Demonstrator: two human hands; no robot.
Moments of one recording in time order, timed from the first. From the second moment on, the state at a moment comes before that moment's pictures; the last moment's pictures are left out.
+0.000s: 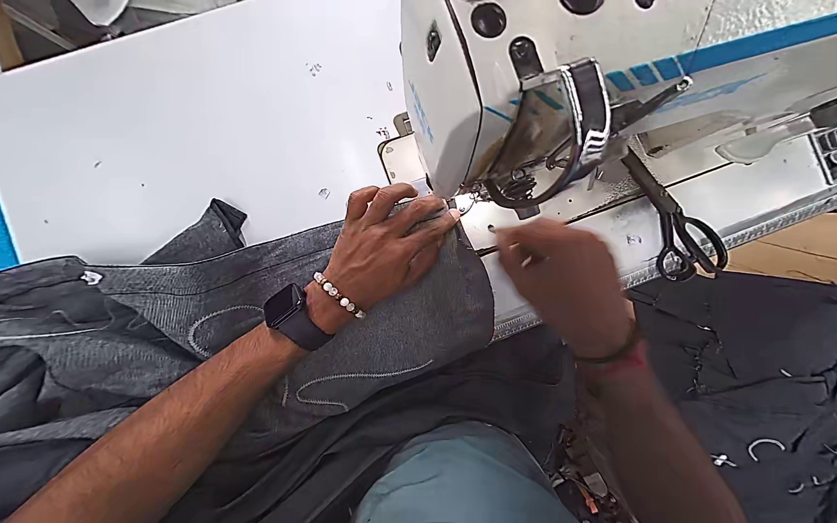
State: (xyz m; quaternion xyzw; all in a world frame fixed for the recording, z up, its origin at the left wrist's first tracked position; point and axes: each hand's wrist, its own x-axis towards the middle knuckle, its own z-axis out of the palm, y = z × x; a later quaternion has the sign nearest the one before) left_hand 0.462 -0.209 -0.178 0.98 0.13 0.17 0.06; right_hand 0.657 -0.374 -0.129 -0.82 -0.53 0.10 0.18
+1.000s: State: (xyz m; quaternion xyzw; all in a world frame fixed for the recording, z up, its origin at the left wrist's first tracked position) left_hand 0.464 -0.209 -0.181 0.97 0.16 0.15 0.05; right_hand 0.610 -0.360 -0.167 -0.83 -0.42 0.19 0.32
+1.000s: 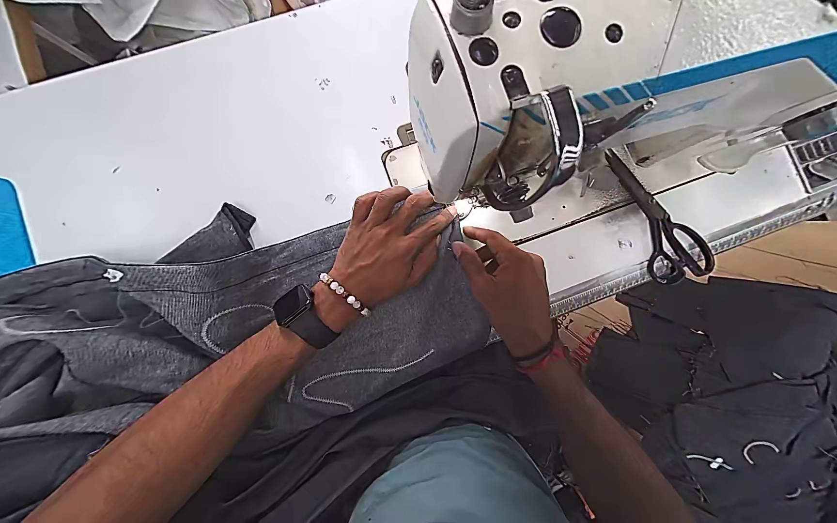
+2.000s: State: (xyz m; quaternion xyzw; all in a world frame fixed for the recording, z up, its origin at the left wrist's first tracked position) left_hand 0.460 -0.215 -0.181 0.97 0.15 0.16 0.14; right_hand 0.745 -0.360 -0.146 -0.81 -0.56 0.04 0.19
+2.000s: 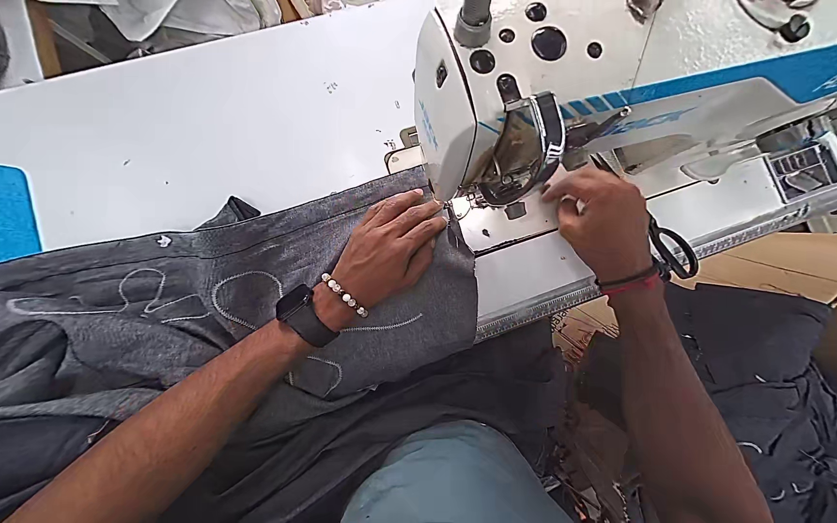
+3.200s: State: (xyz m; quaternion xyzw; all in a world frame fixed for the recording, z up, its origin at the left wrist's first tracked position) left_hand 0.461 -0.231 -0.185 0.97 0.19 0.13 0.08; right_hand 0.600 -0.337 -0.161 -0.85 -0.47 0.06 0.23
